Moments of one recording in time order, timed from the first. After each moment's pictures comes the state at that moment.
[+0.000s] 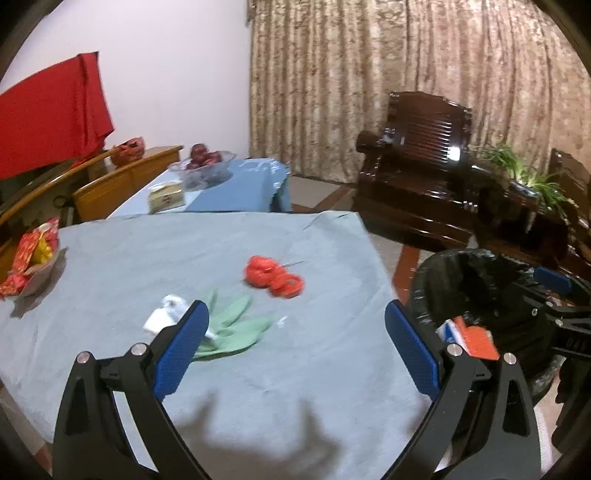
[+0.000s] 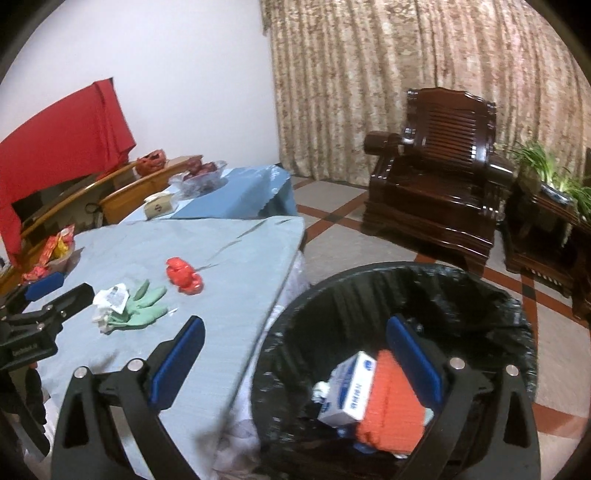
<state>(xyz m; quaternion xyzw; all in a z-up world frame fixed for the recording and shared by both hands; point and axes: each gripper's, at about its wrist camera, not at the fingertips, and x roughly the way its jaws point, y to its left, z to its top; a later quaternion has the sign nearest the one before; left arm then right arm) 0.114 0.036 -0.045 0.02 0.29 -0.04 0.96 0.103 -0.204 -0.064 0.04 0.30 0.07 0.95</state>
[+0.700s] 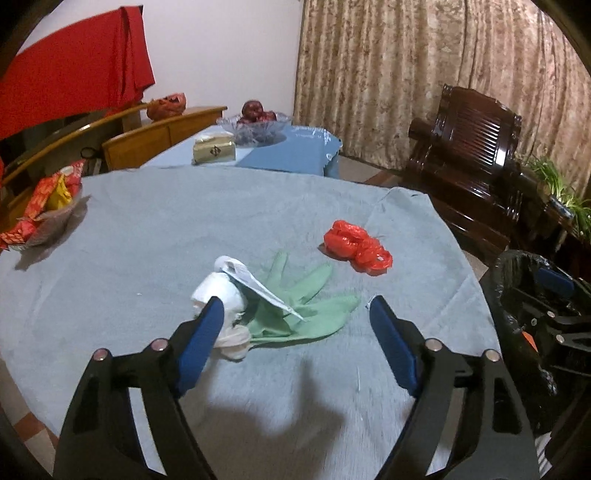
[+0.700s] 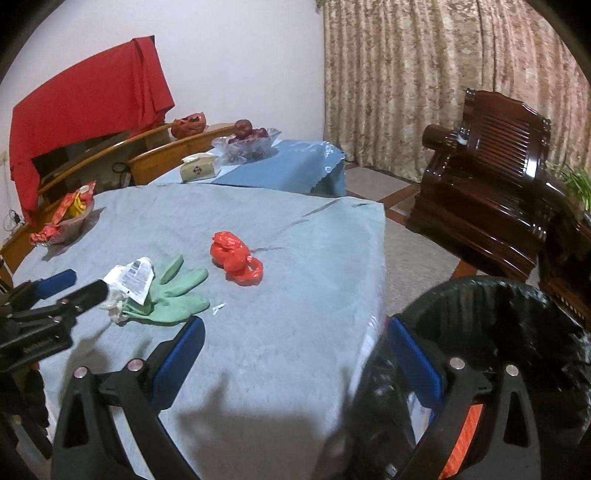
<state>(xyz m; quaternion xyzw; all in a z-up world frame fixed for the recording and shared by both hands) 0.163 0.114 -0.095 -0.03 0.34 0.02 0.94 0.172 -0.102 -0.100 -0.01 0.33 0.13 0.94</state>
